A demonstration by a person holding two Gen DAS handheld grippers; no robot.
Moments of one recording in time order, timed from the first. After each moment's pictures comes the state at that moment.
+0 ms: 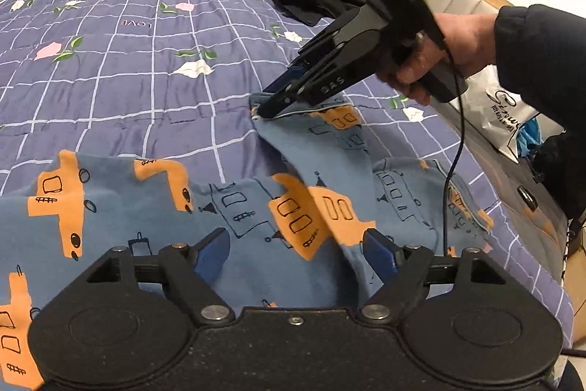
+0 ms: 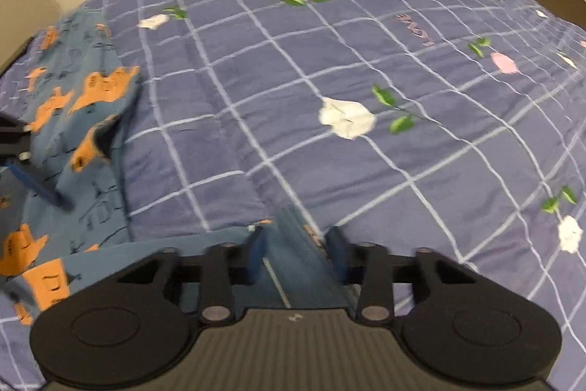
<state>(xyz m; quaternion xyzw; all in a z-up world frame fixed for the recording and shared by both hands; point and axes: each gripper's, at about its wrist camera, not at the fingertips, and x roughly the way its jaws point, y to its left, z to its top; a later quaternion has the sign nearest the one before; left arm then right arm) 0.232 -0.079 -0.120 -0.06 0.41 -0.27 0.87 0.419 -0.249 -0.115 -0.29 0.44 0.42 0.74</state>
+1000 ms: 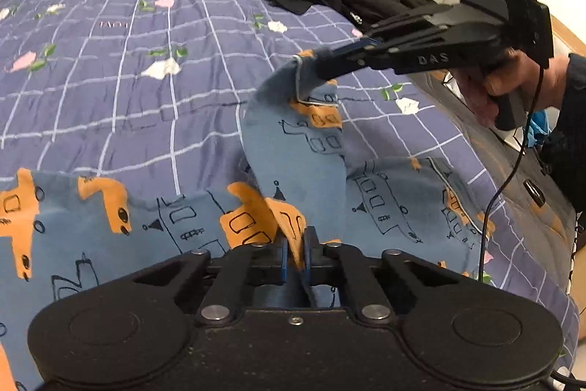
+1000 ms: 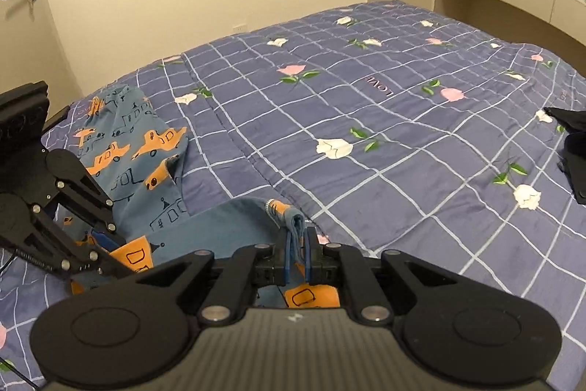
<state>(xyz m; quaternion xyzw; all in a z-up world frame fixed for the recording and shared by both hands) 0.234 -0.125 -0.115 -0.03 0.41 -0.27 0.87 0.357 -0.344 -0.061 -0.18 0.34 0.44 0.81</state>
